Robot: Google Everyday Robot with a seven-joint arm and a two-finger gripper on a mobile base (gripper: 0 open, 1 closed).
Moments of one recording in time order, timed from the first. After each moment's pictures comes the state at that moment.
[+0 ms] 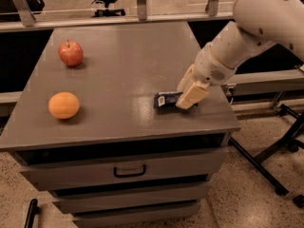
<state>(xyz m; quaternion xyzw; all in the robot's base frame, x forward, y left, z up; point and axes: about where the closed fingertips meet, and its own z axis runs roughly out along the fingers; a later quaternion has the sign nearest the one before) 0.552 -0.094 0.853 -0.65 0.71 0.12 0.22</state>
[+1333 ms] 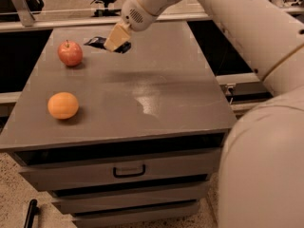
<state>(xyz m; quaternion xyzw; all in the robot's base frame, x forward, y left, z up) 0.680 0.093 0.946 -0.56 0.74 0.19 0.31</state>
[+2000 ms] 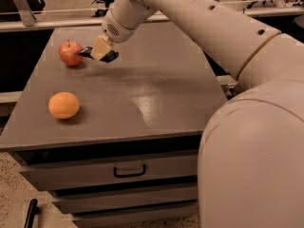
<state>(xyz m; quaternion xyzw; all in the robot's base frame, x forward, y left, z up) 0.702 0.138 0.906 -0.53 0.78 0.16 0.31</state>
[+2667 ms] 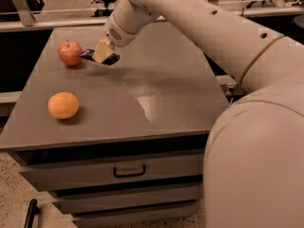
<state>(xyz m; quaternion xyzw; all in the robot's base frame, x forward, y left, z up) 0.702 0.137 0.895 -0.53 0.78 0.16 0.31</state>
